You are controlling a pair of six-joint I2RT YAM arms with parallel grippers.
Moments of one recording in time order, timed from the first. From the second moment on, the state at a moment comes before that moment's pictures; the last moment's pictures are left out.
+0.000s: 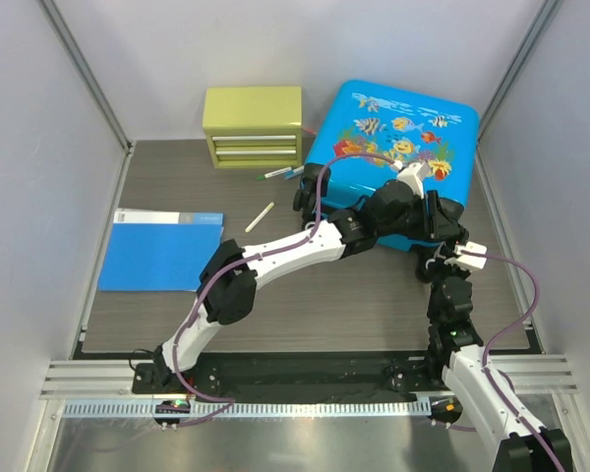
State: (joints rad) left arm -1.10 2.24 2.07 -0.07 0.11 -0.85; right arm 0.16 0.49 0.01 0.48 0.51 0.11
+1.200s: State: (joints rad) left arm -1.02 2.03 1.65 0.22 0.18 -0.89; right arm -0.09 0.79 0.02 0.84 0.35 0.06
